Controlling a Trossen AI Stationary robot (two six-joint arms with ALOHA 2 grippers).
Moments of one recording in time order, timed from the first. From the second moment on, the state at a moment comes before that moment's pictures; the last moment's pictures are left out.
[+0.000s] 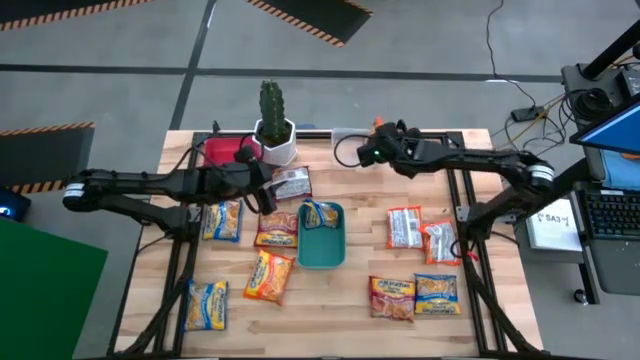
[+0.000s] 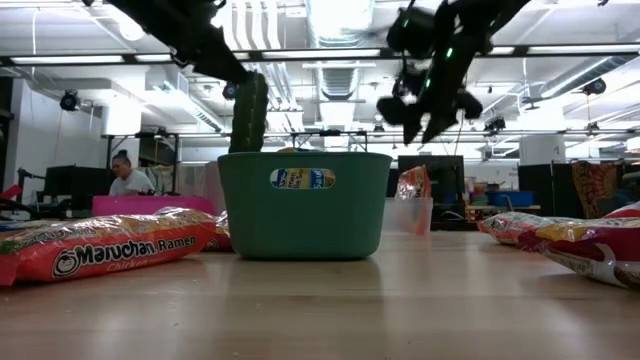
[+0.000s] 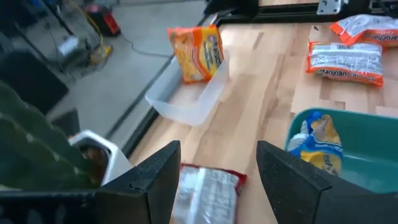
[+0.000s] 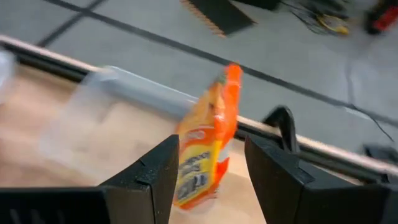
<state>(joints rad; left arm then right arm) 0.07 1.05 0.83 -0.30 -0.46 0.01 -0.37 1.47 1.08 -0.47 0.70 0.51</state>
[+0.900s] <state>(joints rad) 0.05 1.35 0.89 -1.24 -0.19 -0.91 -0.20 1.29 1.01 -0.42 0.60 0.20</state>
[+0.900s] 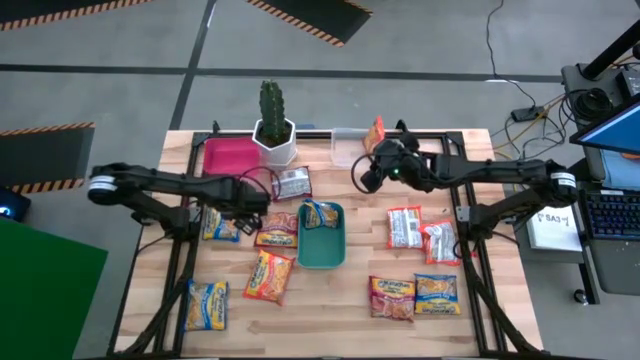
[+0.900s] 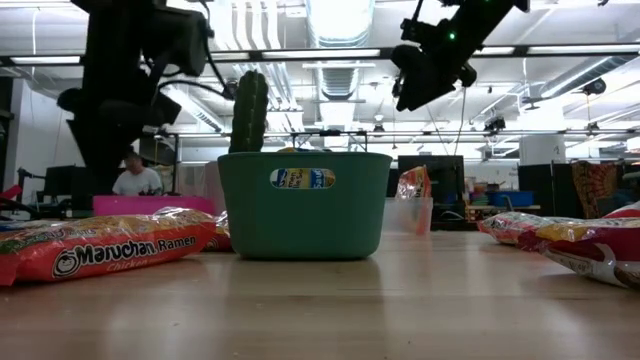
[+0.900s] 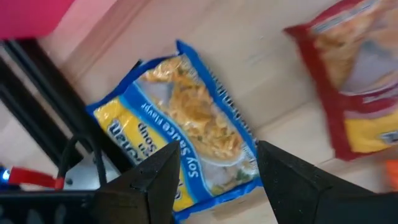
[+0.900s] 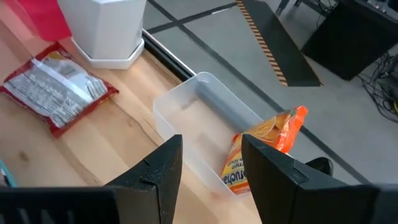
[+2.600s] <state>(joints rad) -0.01 0.85 0.33 -0.22 -0.23 -1.00 -0.20 1.29 0.96 -0.38 0.54 0.21</state>
